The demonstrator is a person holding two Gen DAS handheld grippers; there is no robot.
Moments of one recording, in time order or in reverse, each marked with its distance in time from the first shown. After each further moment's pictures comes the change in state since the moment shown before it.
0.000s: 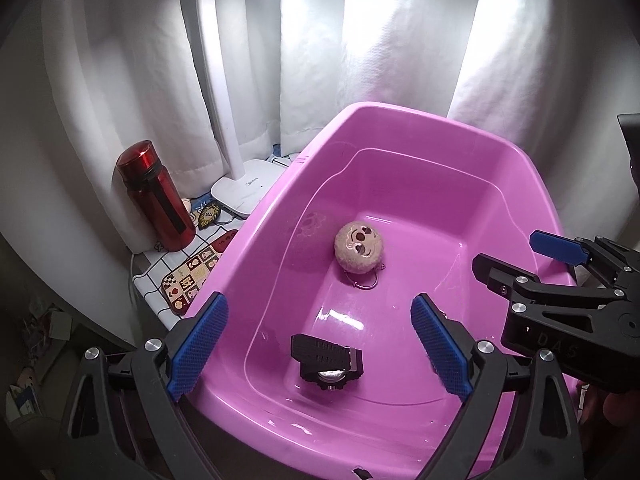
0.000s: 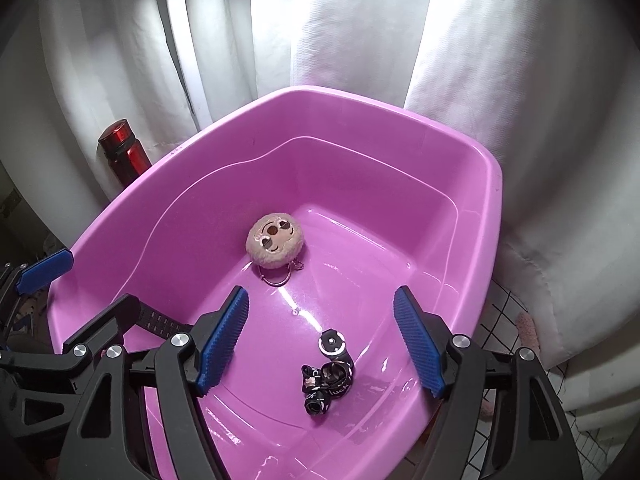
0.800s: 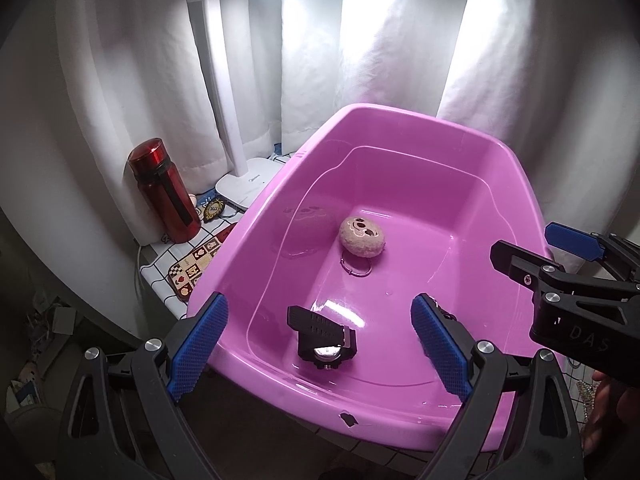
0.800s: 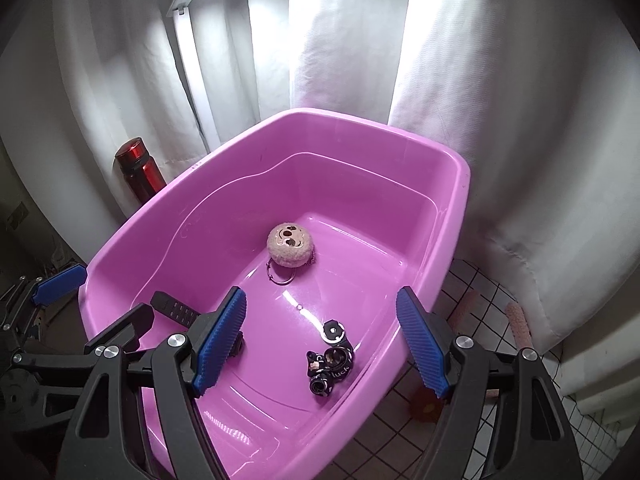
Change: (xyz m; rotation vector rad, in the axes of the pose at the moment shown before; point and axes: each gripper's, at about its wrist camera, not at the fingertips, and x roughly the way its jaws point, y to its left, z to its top) left arm -0.030 -0.006 -0.015 -0.001 -0.009 -0.001; right arm -0.044 -0.008 -0.018 0.036 -0.071 0.008
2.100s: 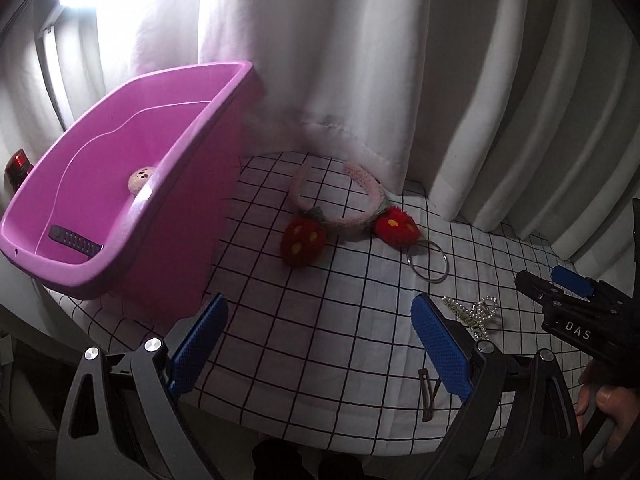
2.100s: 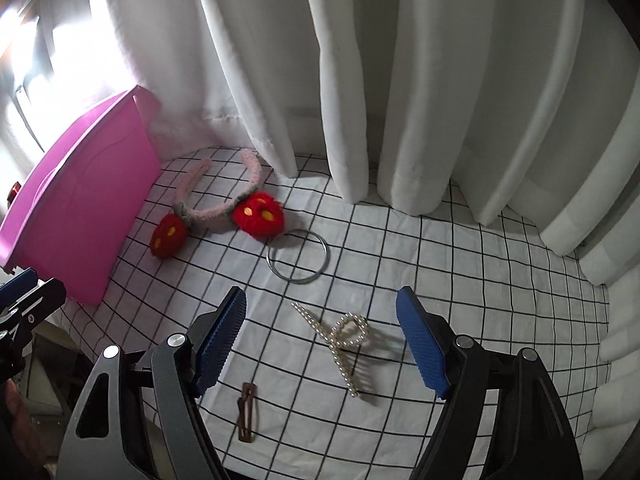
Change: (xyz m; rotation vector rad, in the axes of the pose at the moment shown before) left arm -0.050 -0.220 -0.111 0.202 0.089 -0.331; right arm -0.131 -0.229 -0.245 0.425 0.077 -0.331
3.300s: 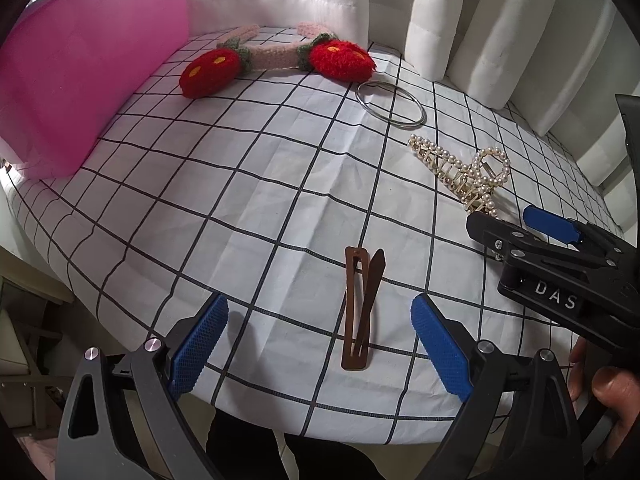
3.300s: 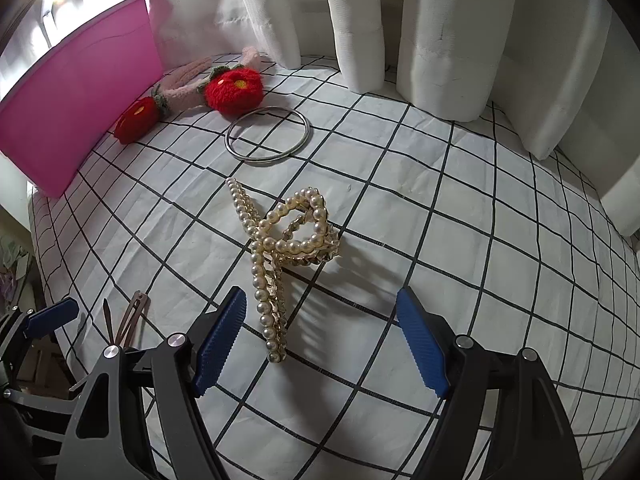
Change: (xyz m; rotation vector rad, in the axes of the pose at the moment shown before) left arm 0.098 -0.099 -0.124 -0.055 0.188 0.057; right arm 0.102 -0.044 -0.079 -0.177 0.102 0.110
